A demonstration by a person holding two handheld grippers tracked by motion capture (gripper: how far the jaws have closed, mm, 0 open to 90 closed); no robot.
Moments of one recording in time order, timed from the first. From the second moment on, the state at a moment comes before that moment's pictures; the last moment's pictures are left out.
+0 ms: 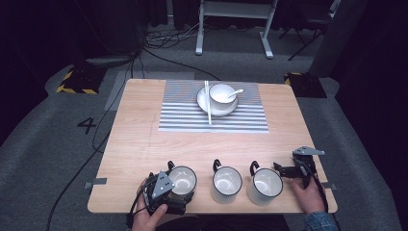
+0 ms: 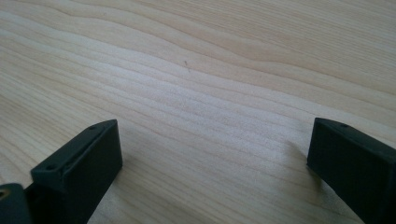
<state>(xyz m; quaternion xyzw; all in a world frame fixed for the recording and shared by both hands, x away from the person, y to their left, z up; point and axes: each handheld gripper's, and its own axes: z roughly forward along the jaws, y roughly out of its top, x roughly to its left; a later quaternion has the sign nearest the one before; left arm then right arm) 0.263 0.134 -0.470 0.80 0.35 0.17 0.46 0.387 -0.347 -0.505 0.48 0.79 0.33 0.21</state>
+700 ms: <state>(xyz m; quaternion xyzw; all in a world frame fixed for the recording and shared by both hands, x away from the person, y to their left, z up) 0.279 0.129 -0.499 0.77 0.33 0.13 0.52 0.385 -0.346 -0.505 0.48 0.78 0.33 0.22</state>
